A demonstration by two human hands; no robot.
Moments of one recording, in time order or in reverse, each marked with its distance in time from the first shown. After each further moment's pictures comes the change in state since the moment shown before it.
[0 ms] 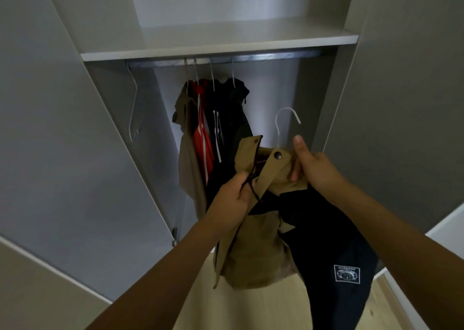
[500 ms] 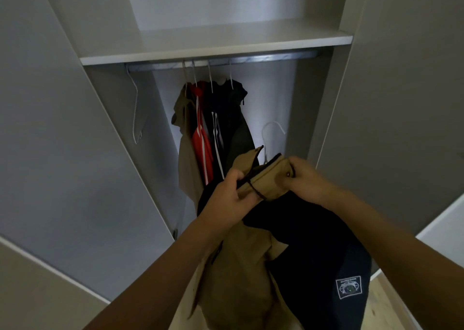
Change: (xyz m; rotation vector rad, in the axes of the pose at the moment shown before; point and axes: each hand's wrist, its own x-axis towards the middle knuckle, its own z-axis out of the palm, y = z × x) left_hand -0.006 0.013 -0.008 -0.055 -0.047 -0.069; right_hand -0.003 0.014 0.009 -0.069 -0.242 -0.080
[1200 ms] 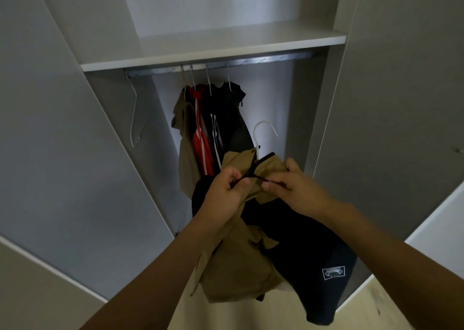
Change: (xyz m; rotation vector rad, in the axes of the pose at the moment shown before) left_hand 0.002 0.014 0.000 -0.034 0.152 -0.063; right_hand -0.019 0.006 0.018 -0.327 0.013 -0.310
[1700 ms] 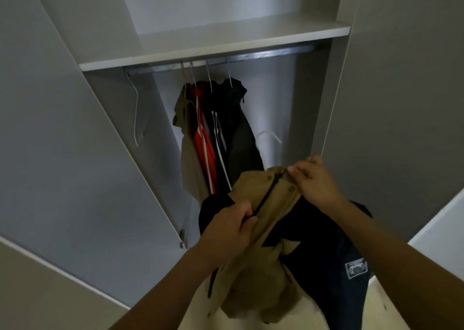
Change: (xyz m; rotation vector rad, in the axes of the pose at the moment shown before) left_hand -0.047 -0.034 0.004 0.386 -0.217 0.156; right_hand 0.012 0.052 0.018 0.258 0.325 0.228
